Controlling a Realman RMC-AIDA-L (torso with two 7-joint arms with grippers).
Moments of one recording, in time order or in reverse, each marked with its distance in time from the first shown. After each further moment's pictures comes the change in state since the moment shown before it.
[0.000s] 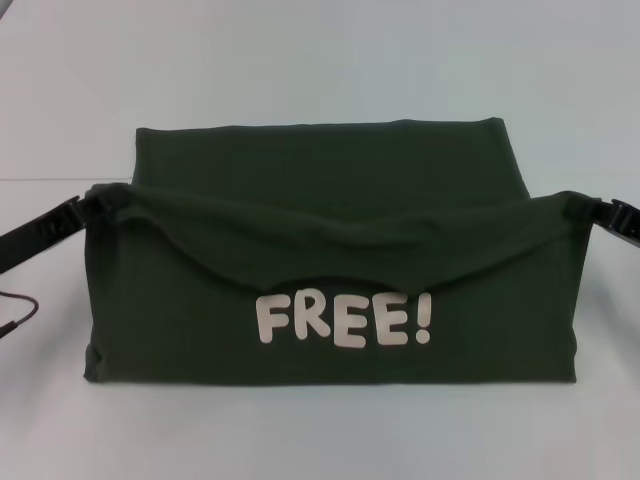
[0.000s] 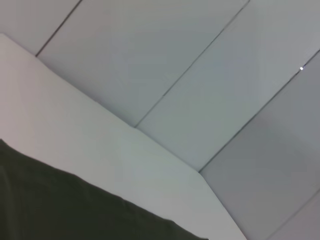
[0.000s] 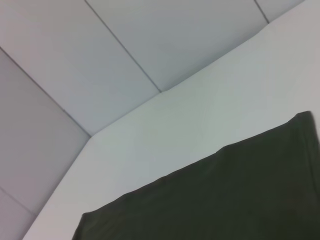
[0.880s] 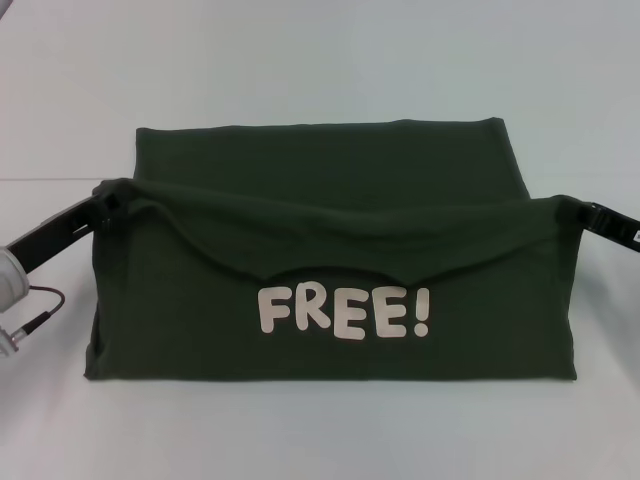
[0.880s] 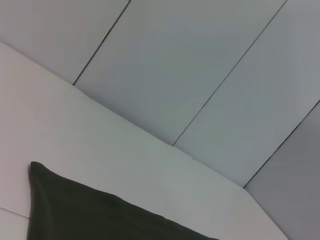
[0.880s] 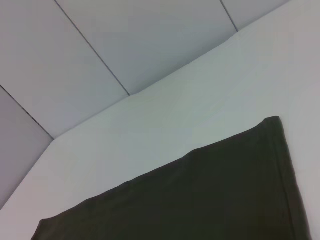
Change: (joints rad) left arm -0.035 -0.071 0.007 -0.015 -0.061 -0.209 0.151; right arm 0.039 0.012 -0.013 0.088 0.028 0.183 -0.095
